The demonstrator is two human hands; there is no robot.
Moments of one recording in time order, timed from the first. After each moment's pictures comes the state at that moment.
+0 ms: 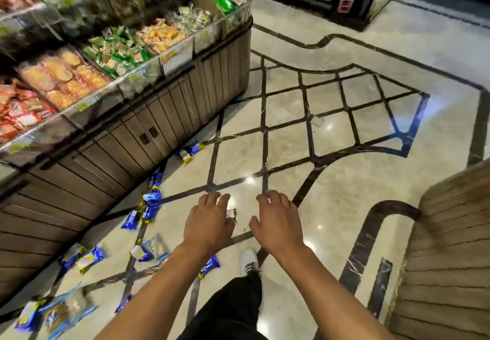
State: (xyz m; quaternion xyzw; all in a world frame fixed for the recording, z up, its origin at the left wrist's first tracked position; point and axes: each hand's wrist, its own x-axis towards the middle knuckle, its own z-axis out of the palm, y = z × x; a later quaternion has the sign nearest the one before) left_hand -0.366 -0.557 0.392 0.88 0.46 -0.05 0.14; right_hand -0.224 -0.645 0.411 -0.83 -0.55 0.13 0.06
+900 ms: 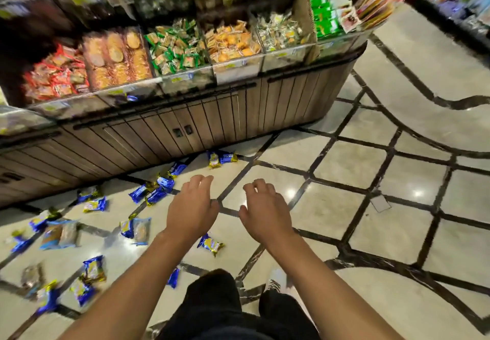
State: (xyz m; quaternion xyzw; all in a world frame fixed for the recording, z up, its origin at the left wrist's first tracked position) left_hand -0.125 -0.312 0.409 0.66 0.74 0.03 0.16; right_hand 0.047 -0.301 0.414 -0.59 -0.78 0.19 0.01
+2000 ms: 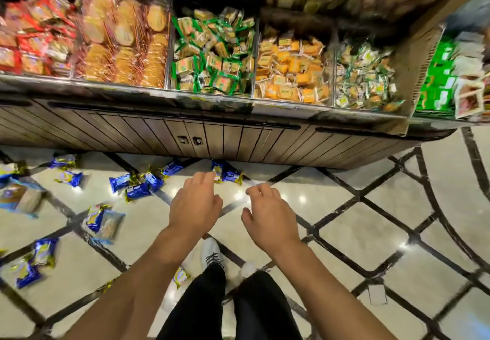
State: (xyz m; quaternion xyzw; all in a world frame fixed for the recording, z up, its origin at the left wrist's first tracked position) left_hand -0.193 -0.009 0.331 0.50 0.84 0.06 0.22; right_hand -0.036 0.039 0.356 -0.47 -0.86 0.20 -0.08
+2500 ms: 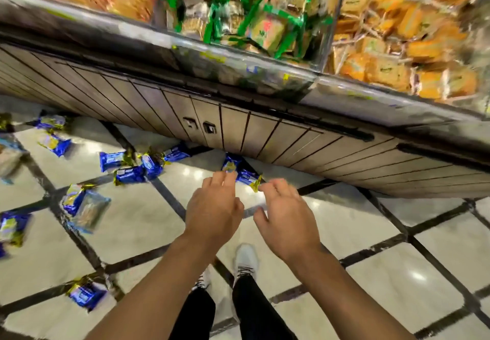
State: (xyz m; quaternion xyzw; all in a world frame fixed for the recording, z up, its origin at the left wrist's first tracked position) left_hand -0.211 0.082 0.119 0.45 0.86 0.06 0.22; right_hand -0.082 0.155 0.147 -0.40 -0.89 0.21 -0.09
